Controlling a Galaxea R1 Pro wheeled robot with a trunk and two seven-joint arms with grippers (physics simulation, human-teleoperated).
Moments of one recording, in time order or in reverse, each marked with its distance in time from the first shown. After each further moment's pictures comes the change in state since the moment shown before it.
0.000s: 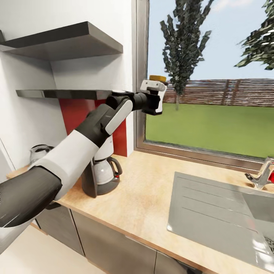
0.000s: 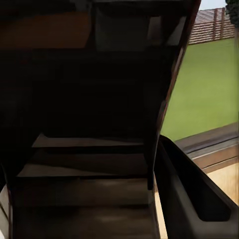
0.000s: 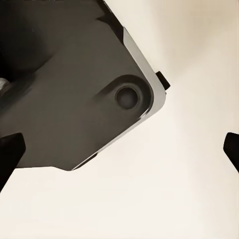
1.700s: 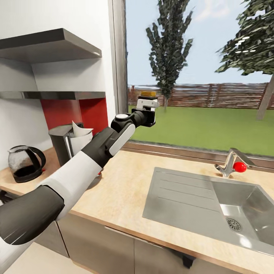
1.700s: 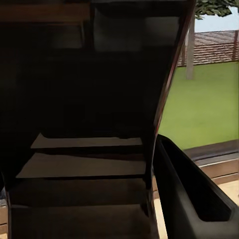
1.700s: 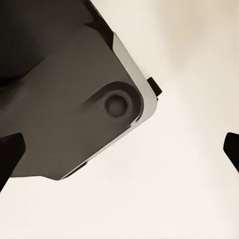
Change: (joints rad) left arm 0.173 0.000 -0.032 -0.048 -0.012 -0.152 0.214; right arm 0.000 0.000 0.000 0.001 0.000 0.000 -0.001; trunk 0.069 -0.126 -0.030
